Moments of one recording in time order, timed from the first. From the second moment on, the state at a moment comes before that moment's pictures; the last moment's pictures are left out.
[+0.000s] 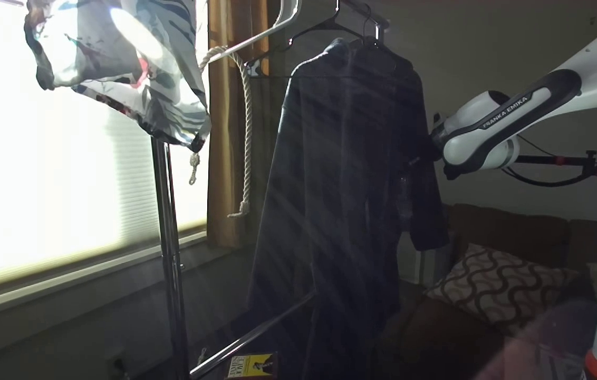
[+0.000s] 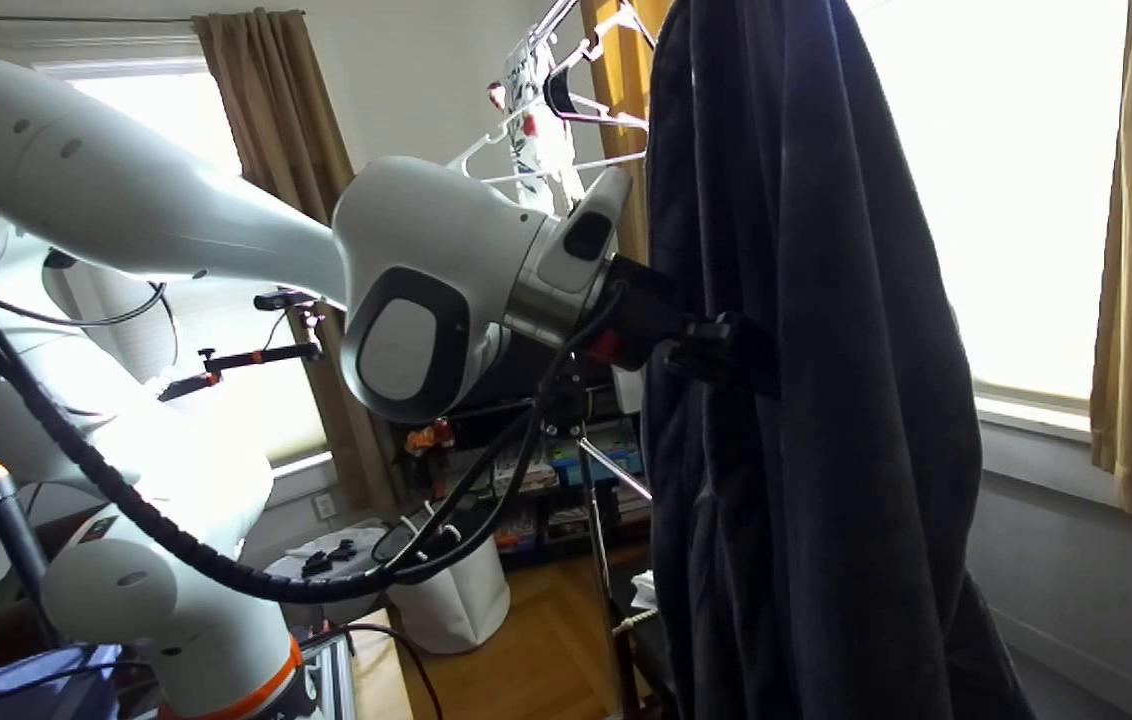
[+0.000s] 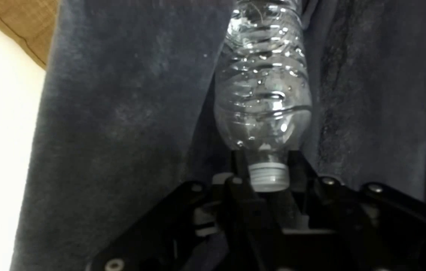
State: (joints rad) arm -0.25 -0.42 -0.43 -2.62 -0.24 3.22 -0.37
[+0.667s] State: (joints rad) arm -0.21 -0.49 -0.47 -2.57 -0.24 2.89 -0.45
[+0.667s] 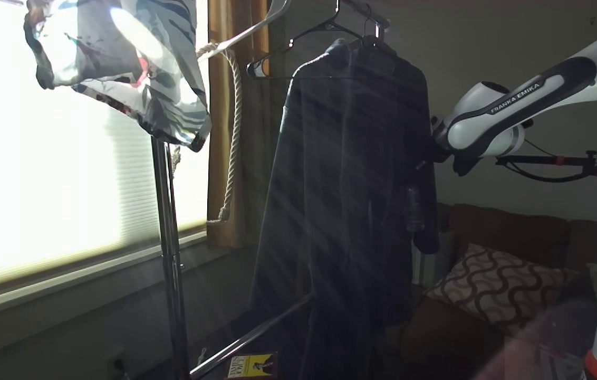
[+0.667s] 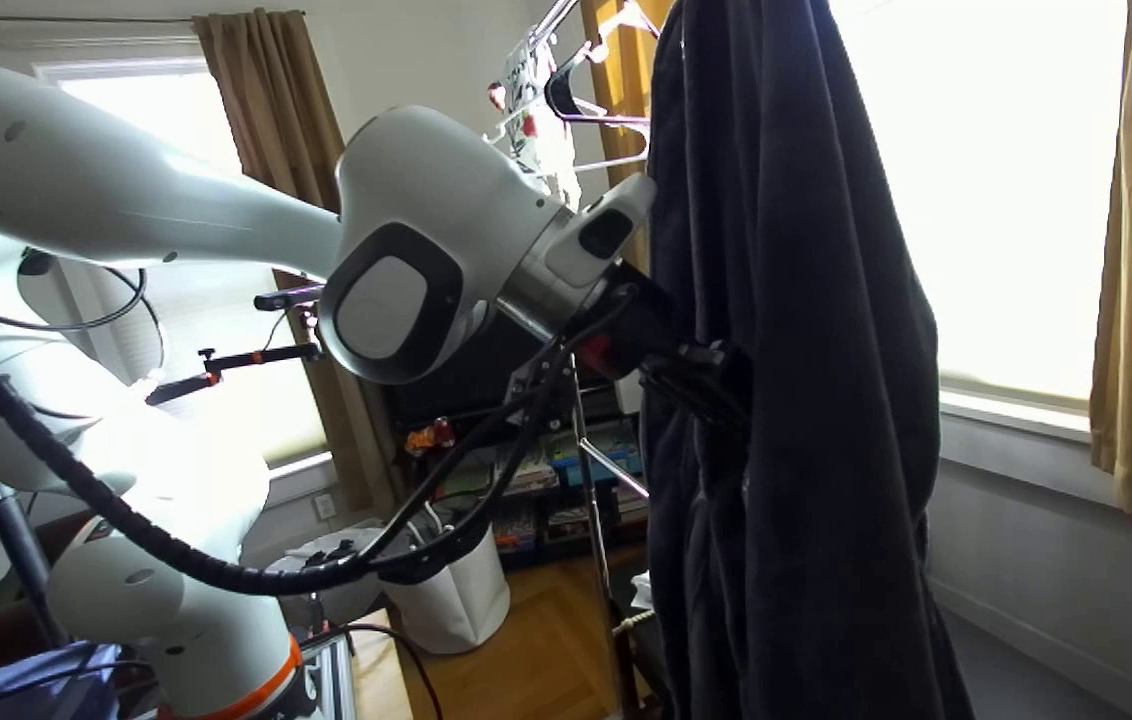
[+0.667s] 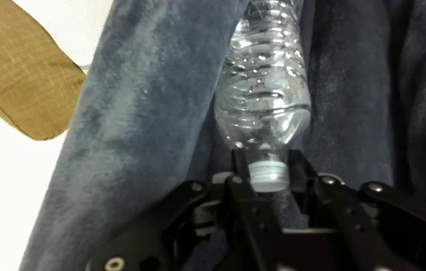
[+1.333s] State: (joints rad) arm -0.27 -0.76 -0.58 -2.29 -0.20 2.26 -0.69
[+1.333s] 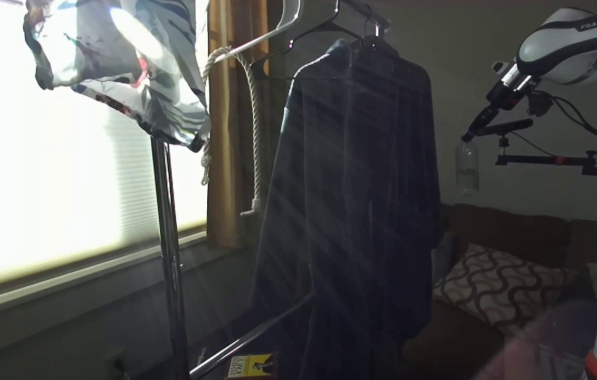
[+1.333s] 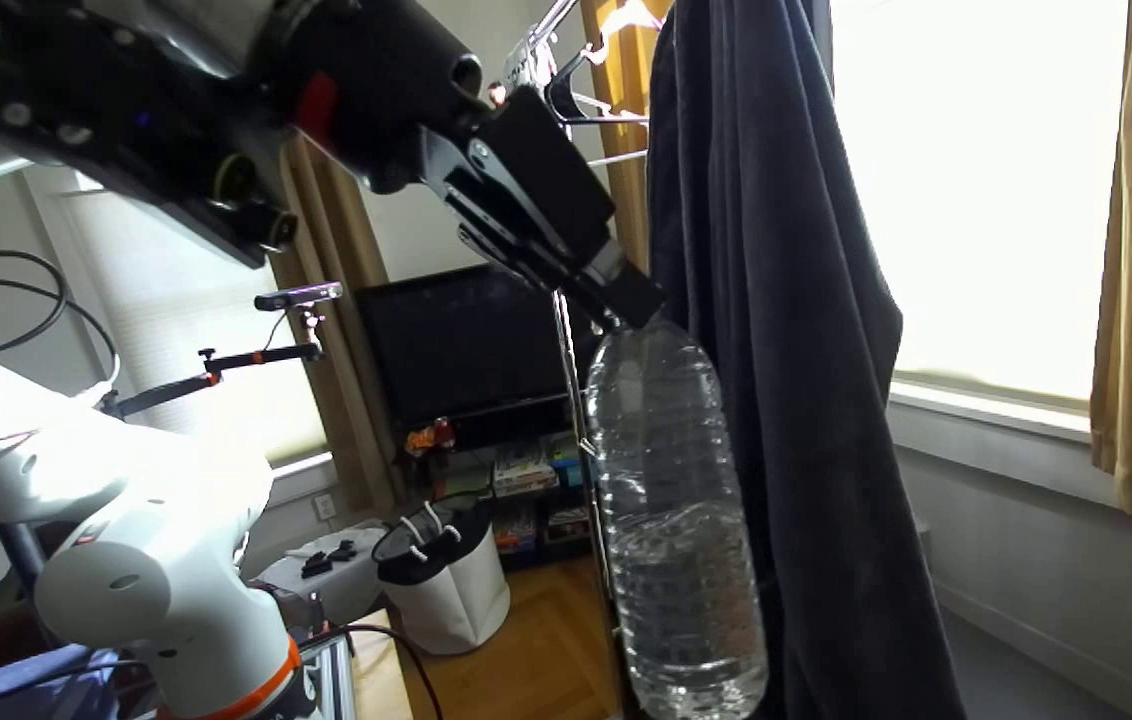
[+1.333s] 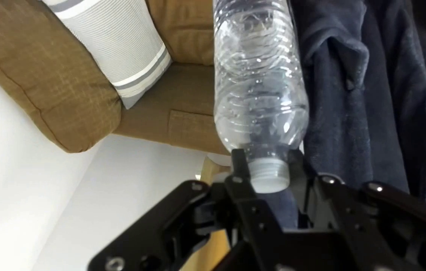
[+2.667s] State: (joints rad) arm -0.24 -0.86 -0.58 -2.39 -0.01 2.20 -0.64
